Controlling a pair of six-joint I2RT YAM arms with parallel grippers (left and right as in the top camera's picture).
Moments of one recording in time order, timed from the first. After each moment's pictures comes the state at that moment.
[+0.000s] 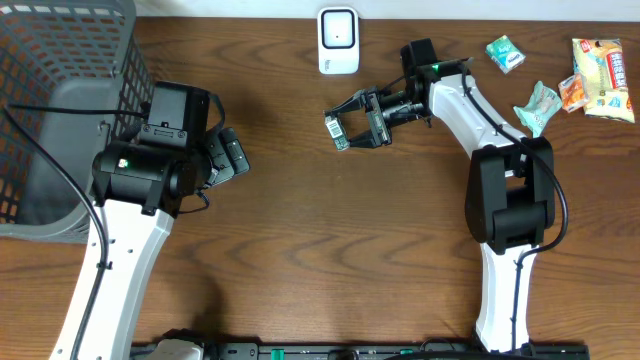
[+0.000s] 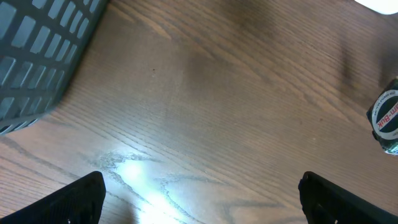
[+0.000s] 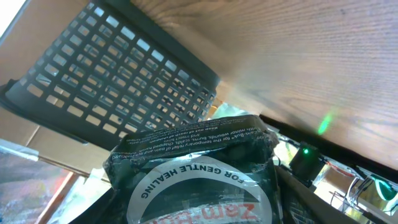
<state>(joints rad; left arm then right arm) -0.20 1.31 1.39 -1.20 -0.11 -0.59 0.23 2.28 1.81 -0.92 -1.21 1.05</state>
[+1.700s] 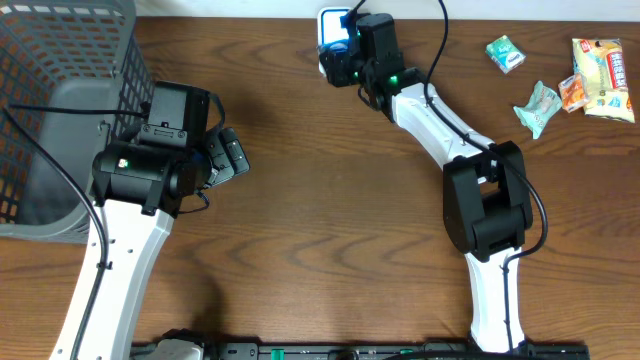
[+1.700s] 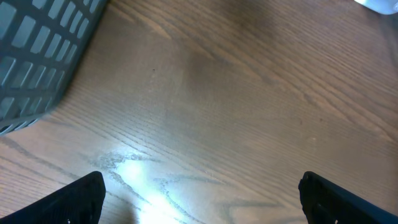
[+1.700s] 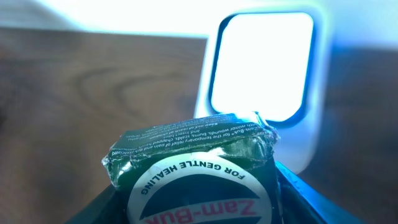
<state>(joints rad) -0.20 1.31 1.39 -1.20 -0.11 -0.59 0.38 2.28 1.81 -0.13 -0.12 0.22</state>
